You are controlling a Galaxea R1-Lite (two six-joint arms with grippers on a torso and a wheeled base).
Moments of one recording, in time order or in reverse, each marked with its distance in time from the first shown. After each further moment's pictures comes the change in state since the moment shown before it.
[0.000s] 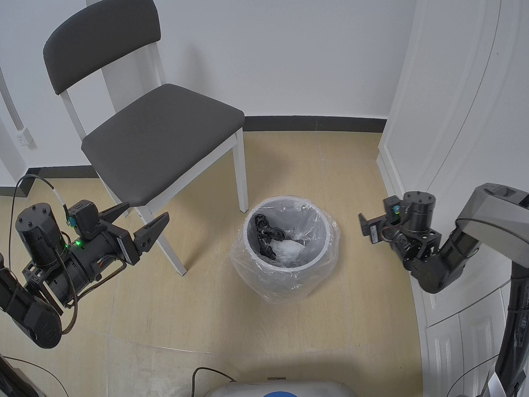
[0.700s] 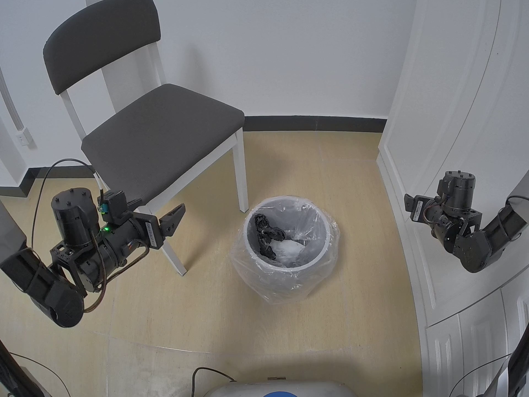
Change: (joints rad) left arm -0.079 0.123 -0.194 0.149 0.217 0.014; right arm -0.150 -0.240 0.077 0.233 -0.070 0.434
